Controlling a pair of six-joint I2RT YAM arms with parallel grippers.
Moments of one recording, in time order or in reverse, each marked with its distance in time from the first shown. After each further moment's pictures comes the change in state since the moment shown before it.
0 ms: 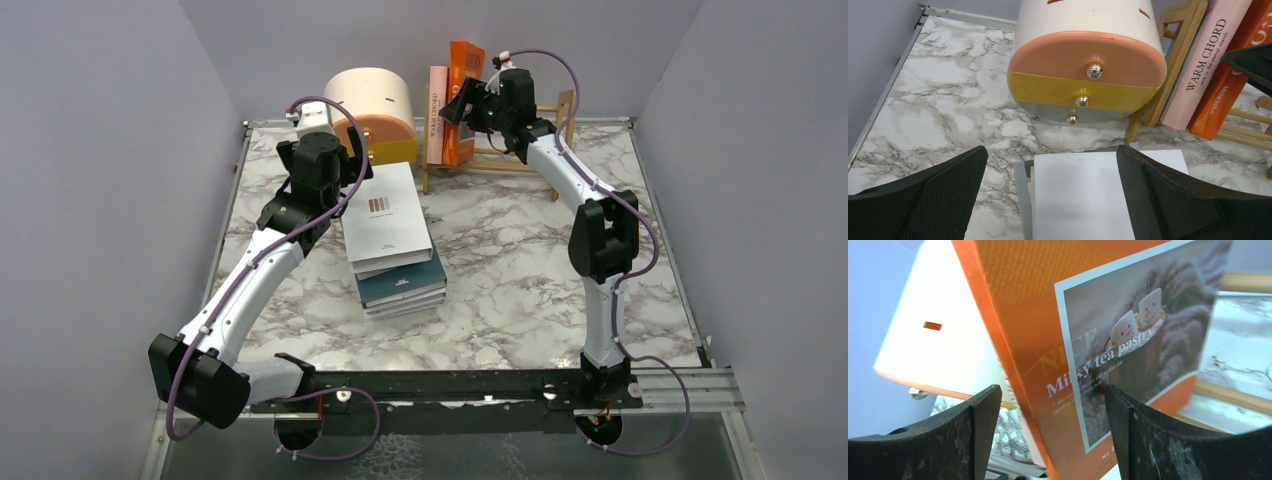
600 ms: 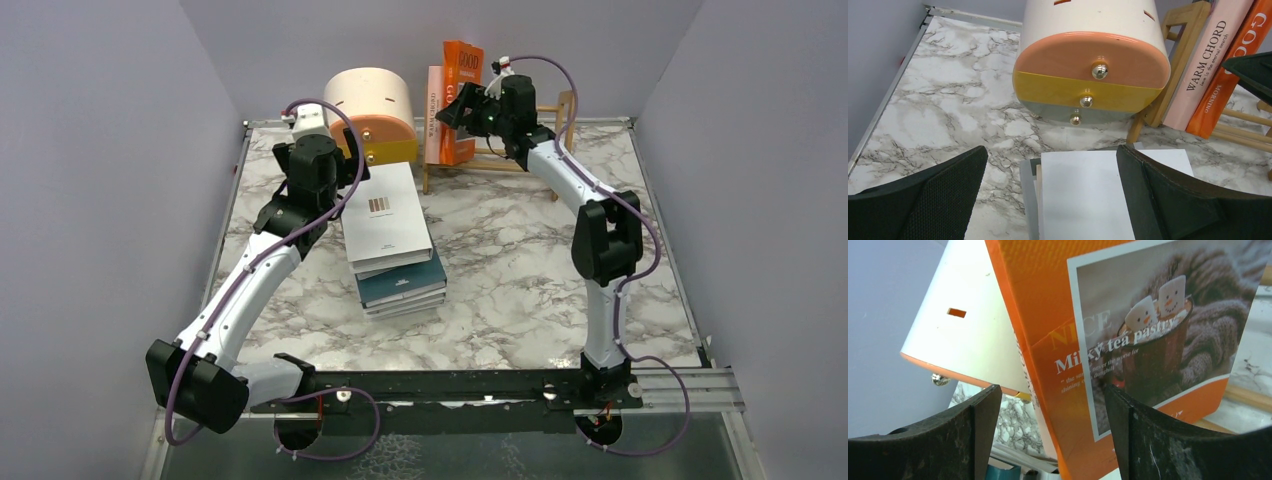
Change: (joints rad) left arm 0.007 -0.024 -0.017 0.002 0.000 0.000; right arm 0.003 -0.025 -0.084 0.137 -0.090 0.051
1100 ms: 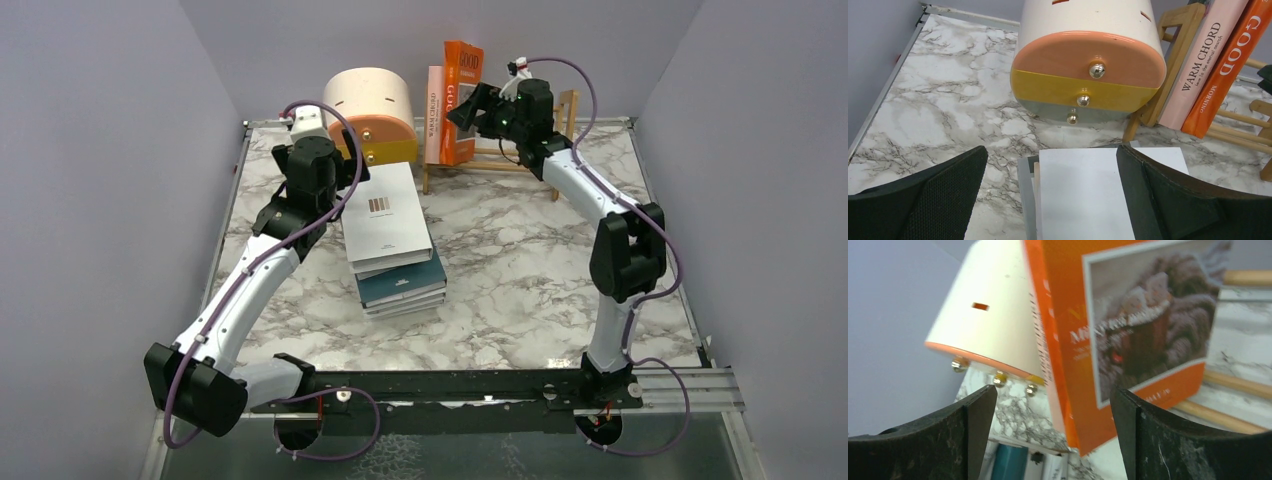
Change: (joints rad) left arm 0.001 -0.011 -0.004 0.000 0.005 -0.014; right arm -0.016 -0.168 -0.166 0.052 0.023 -0.020
